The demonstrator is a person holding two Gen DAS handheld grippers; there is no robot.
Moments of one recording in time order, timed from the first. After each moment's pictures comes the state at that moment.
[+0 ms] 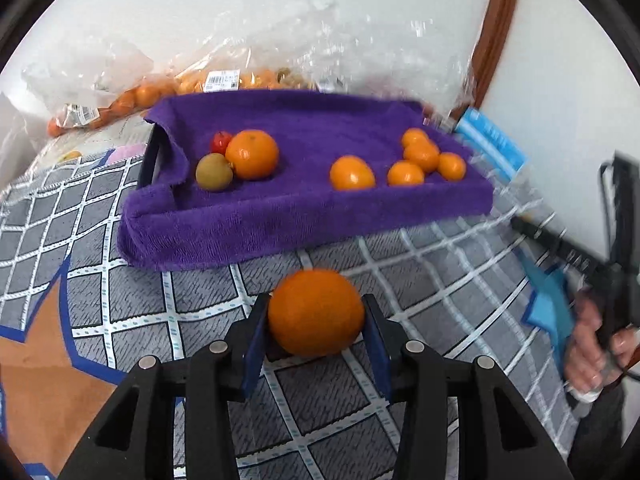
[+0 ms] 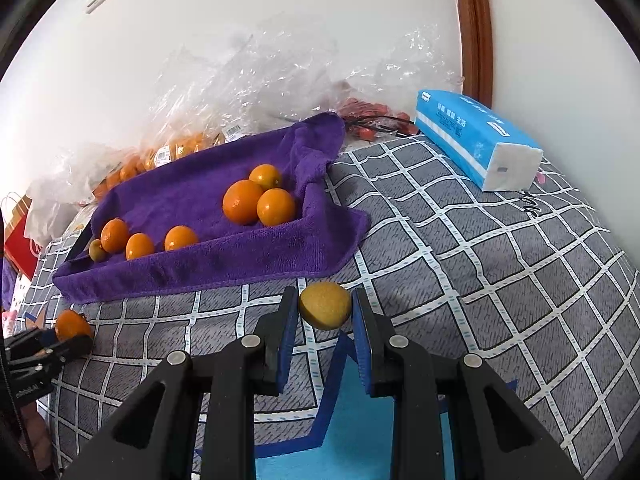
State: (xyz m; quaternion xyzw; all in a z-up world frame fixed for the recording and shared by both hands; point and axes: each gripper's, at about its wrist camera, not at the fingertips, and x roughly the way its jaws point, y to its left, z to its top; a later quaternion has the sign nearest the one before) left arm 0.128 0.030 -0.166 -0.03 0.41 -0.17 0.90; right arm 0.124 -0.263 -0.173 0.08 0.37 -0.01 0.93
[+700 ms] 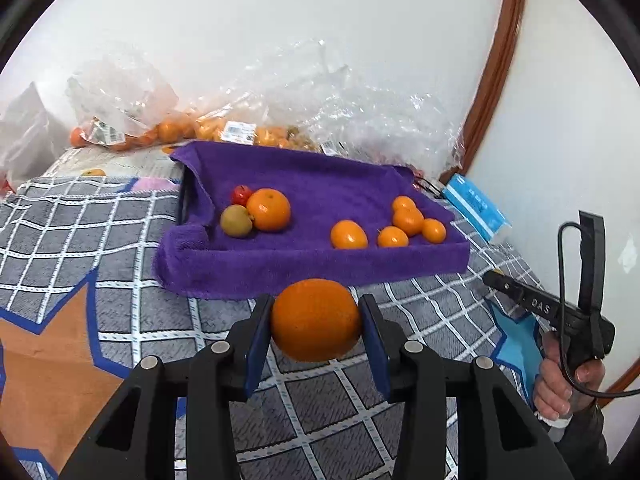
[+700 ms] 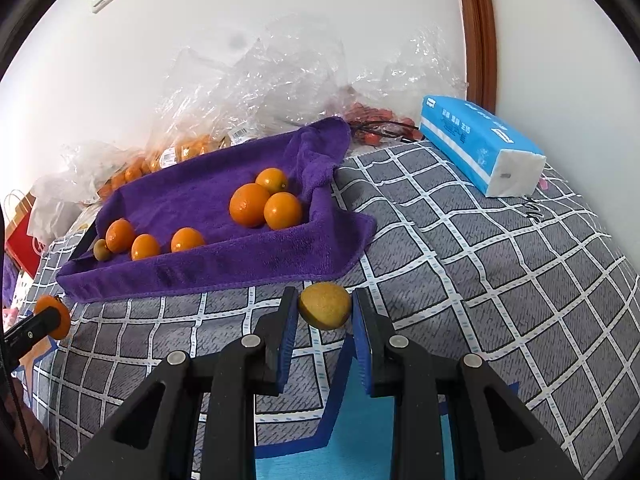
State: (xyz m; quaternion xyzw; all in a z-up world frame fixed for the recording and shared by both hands) left arm 0.106 0.054 -0.146 -0.09 0.32 -0.16 0.93; right arm 0.122 -0.258 -0.171 0.07 0.36 0.00 0.93
